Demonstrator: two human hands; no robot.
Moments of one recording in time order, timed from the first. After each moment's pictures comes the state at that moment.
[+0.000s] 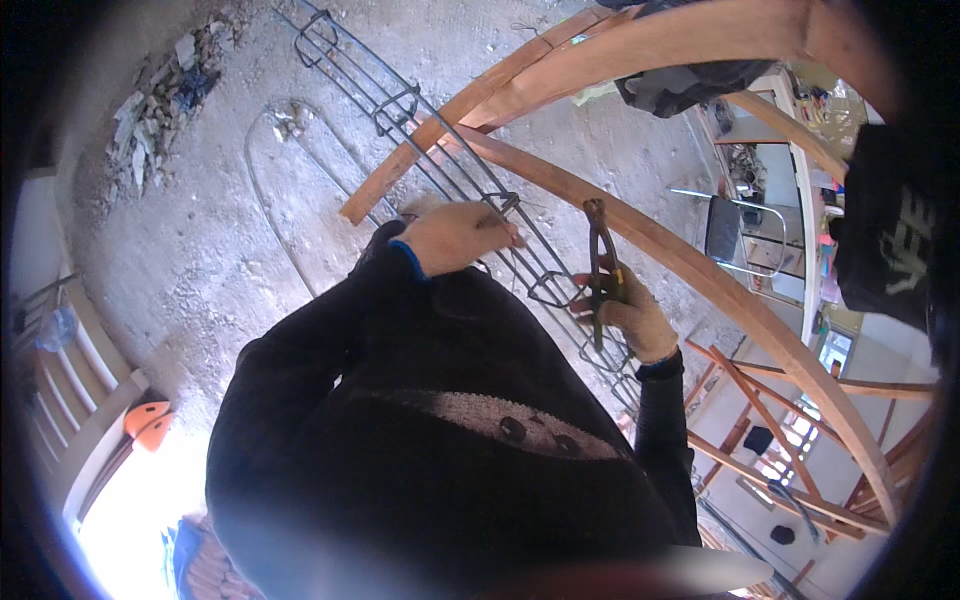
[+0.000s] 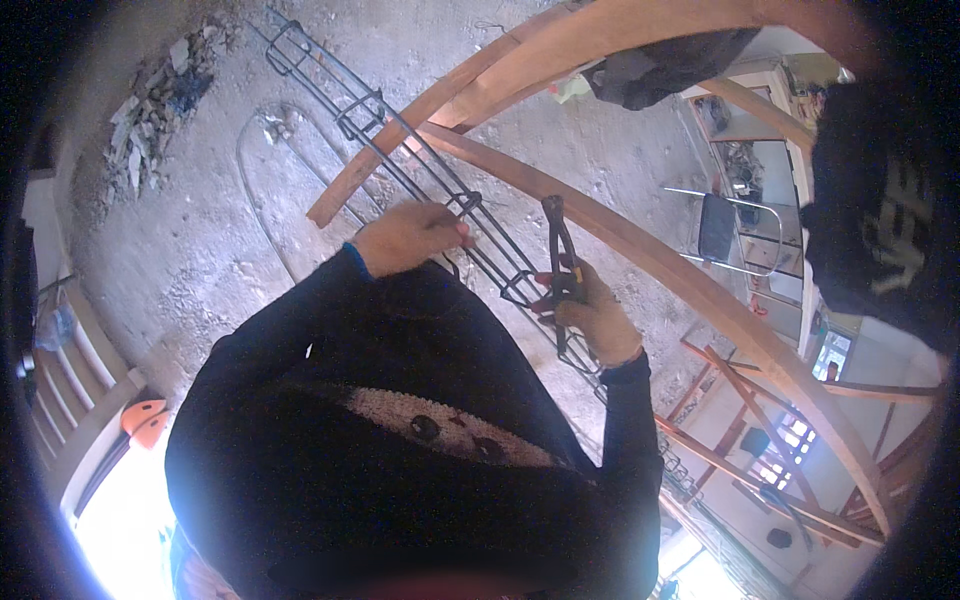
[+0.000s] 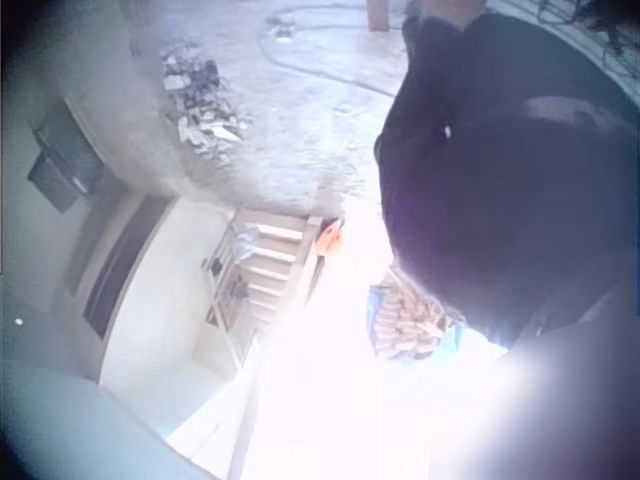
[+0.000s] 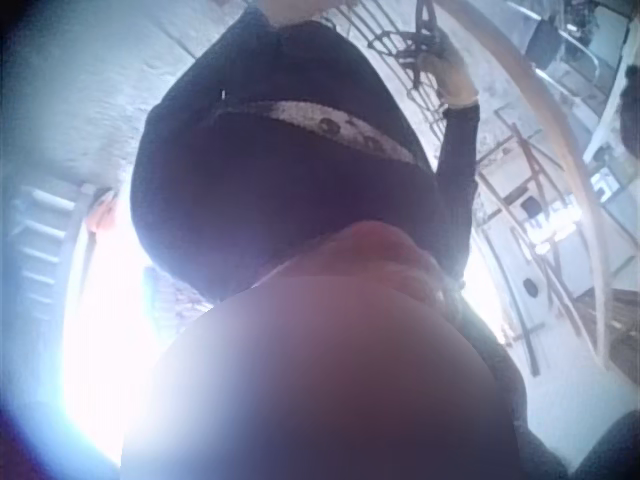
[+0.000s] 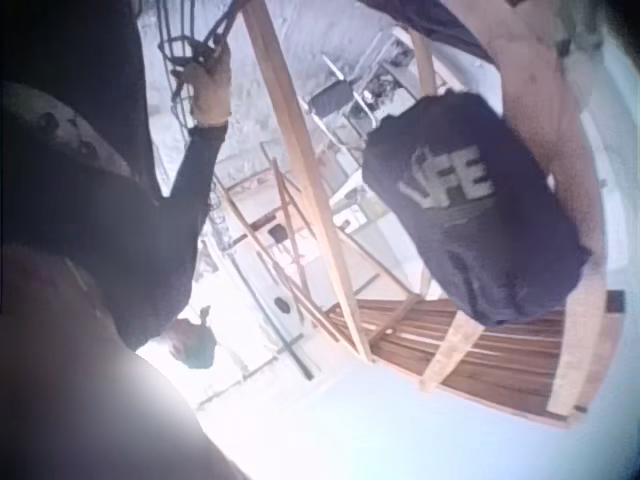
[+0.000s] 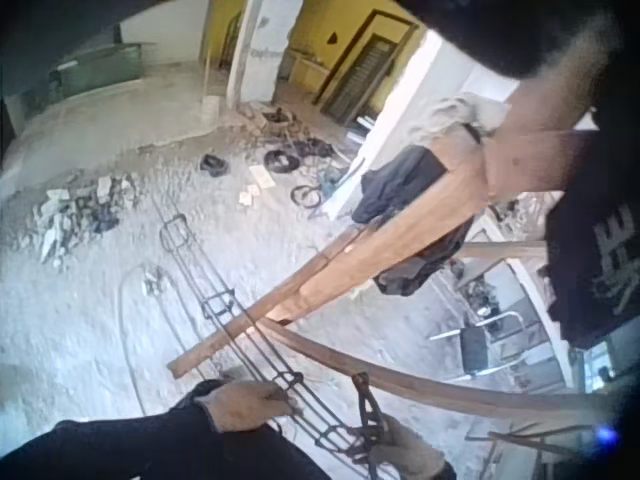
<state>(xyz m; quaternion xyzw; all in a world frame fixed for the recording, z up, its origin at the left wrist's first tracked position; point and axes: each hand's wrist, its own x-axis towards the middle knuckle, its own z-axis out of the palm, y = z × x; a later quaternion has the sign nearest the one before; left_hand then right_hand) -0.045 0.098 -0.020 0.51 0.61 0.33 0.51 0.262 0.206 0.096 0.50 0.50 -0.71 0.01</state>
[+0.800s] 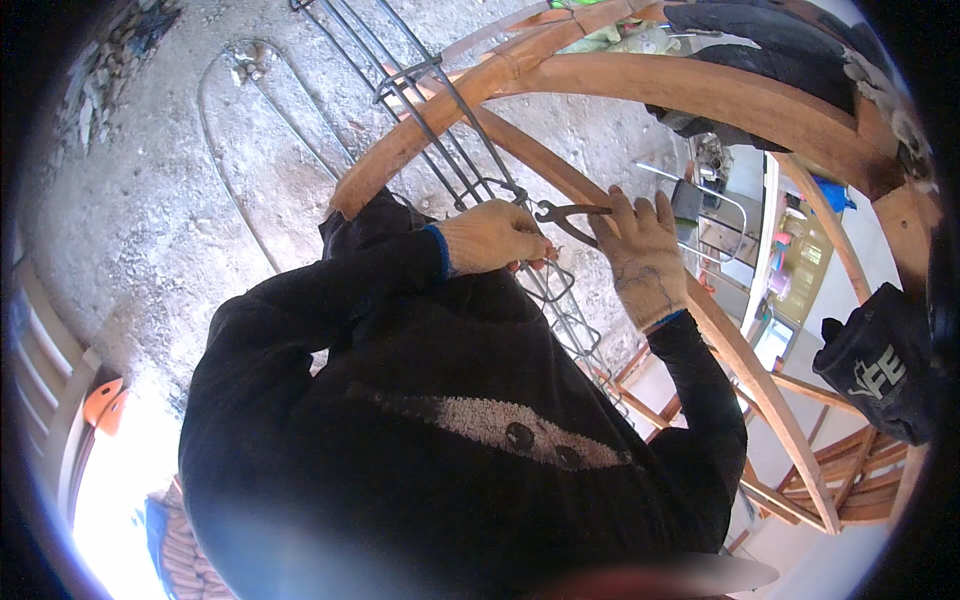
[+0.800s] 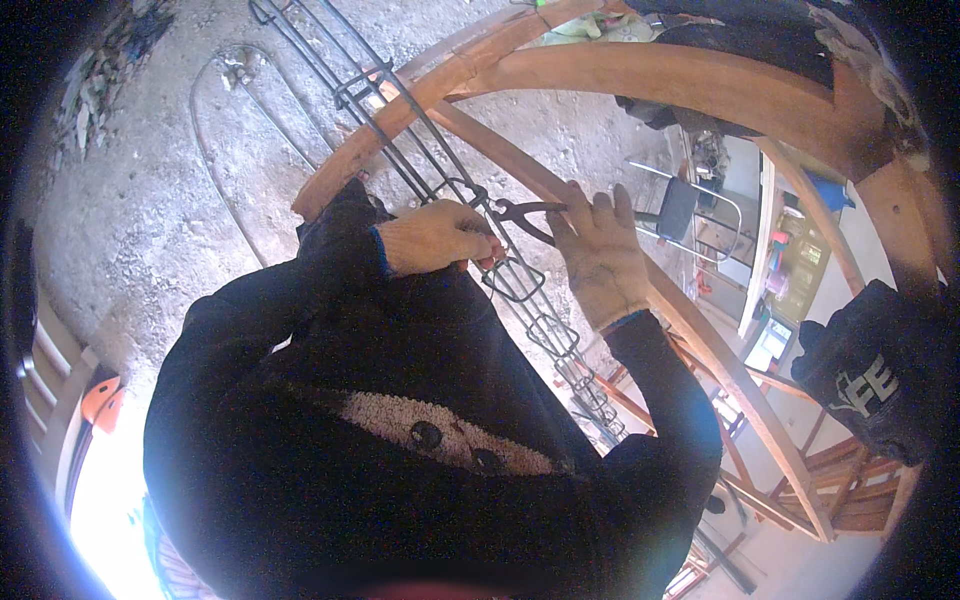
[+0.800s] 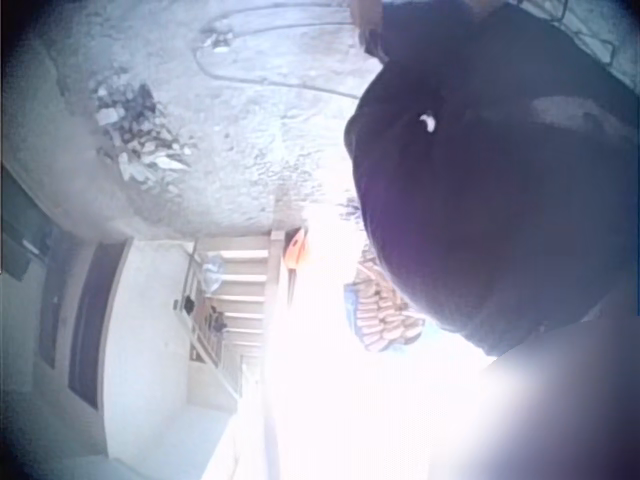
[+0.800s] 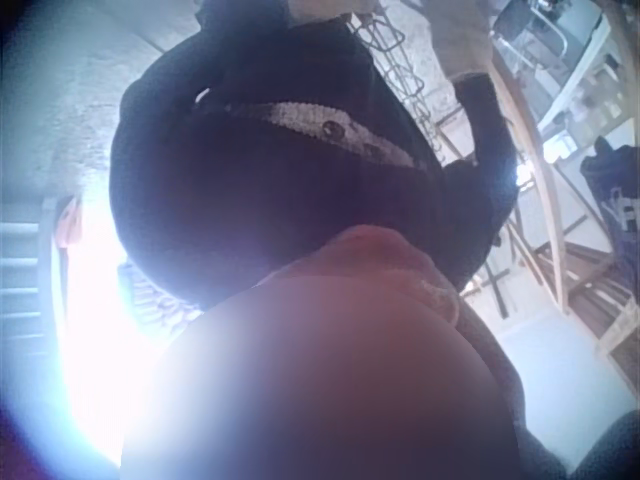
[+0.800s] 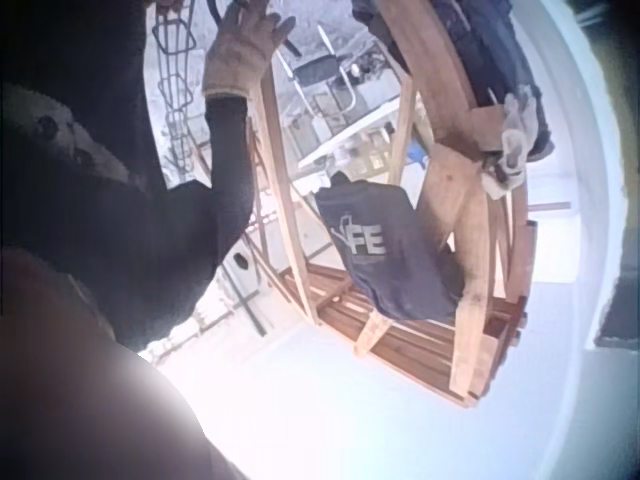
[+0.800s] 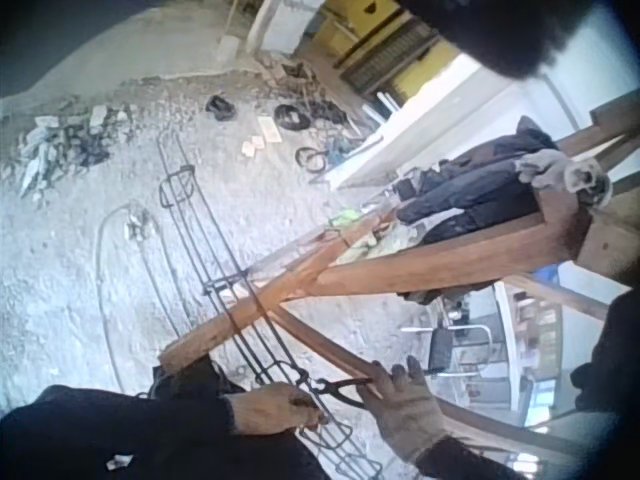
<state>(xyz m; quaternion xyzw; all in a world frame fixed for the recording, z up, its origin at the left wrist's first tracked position) -0.059 0.124 -0.024 0.35 0.40 0.39 0.75 0.140 0.262 0.111 0.09 0.95 0.15 0.24</state>
